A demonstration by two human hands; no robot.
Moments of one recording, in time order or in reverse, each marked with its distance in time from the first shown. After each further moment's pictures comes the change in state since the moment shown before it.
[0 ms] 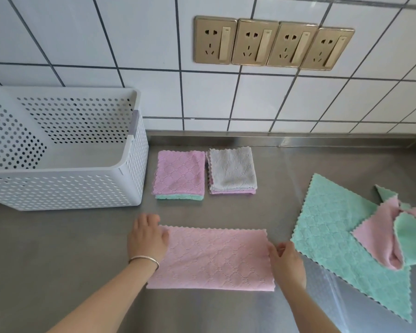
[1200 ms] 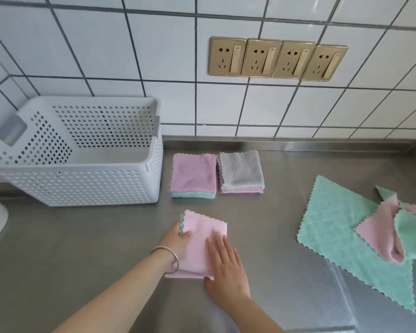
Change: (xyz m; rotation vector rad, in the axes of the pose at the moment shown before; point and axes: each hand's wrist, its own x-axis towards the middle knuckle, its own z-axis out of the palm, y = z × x) left_hand -0.030 0.022 -0.038 -0.753 -0.457 -0.259; right_hand -0.107 -0.044 0.092 -0.419 0.036 -0.911
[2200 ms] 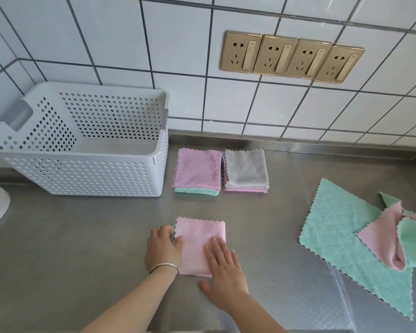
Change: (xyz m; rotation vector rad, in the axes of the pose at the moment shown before) left_hand 0.001 -0.051 0.012 0.284 0.473 -0.036; right_hand 0.001 0.005 0.024 -0.131 -0.053 -0.027
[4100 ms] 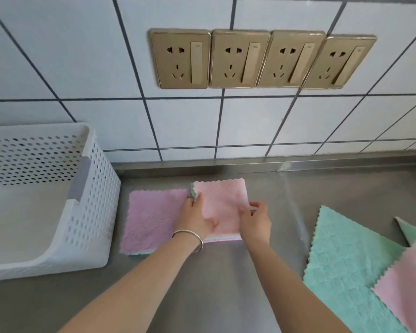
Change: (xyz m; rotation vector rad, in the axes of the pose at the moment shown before) left_hand 0.131 0.224 0.073 0.218 -0.365 0.341; right_hand 0.222 0.164 -0.083 0.942 0.141 0.930
